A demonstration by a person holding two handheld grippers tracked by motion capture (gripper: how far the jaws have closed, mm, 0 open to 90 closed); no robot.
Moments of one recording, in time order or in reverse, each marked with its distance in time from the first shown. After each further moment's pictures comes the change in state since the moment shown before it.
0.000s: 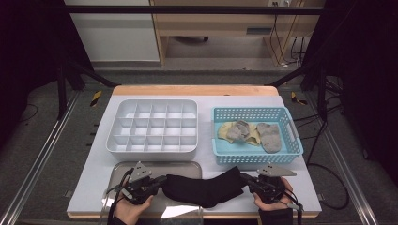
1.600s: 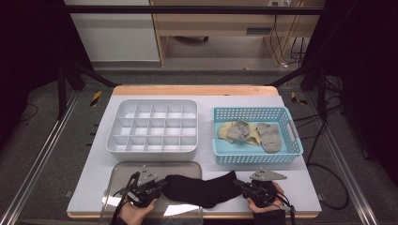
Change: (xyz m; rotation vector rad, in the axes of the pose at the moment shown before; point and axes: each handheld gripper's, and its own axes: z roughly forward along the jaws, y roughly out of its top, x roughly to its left) left arm -0.003 -0.012 0.015 0.066 0.067 0.023; right arm 0.004 -0.021 0.025 0.024 0.080 -0.001
